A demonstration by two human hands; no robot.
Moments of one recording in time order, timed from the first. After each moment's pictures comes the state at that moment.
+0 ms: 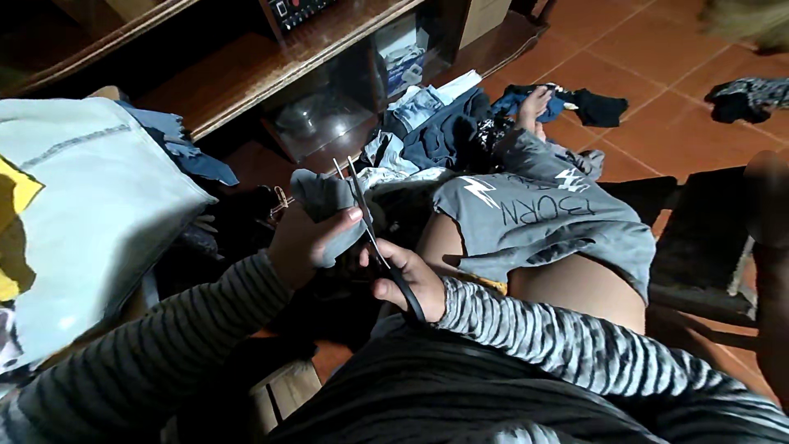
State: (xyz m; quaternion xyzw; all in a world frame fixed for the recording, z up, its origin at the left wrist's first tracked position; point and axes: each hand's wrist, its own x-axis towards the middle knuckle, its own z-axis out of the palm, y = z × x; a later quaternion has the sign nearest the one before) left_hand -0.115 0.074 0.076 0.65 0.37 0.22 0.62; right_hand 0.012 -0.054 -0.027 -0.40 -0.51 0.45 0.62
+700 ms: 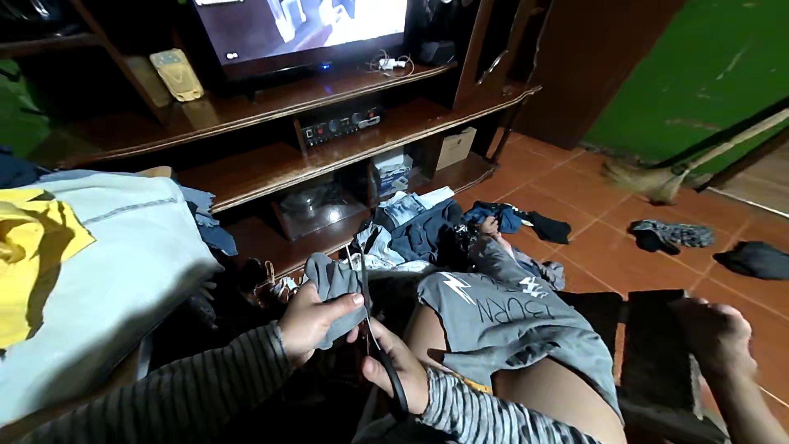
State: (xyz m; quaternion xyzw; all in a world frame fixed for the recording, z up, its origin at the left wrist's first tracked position) left_hand -0.110 0.061 0.089 0.59 0.37 0.21 0.69; right_hand 0.011 -0.054 -0.027 -0.40 -0.53 0.42 0.61
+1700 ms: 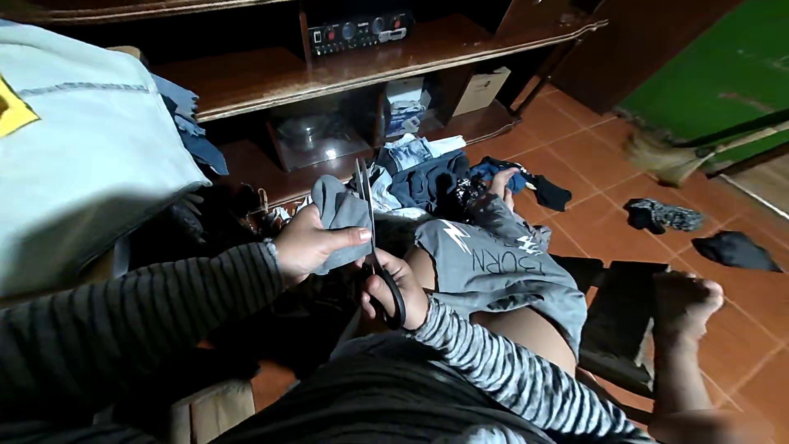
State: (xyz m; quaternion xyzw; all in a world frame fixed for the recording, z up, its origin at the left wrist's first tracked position) left_hand -0.113 0.068 0.079 0.61 0.34 0.18 0.70; right_hand 0.020 -0.052 -0.020 -0.34 -0.46 0.53 0.63
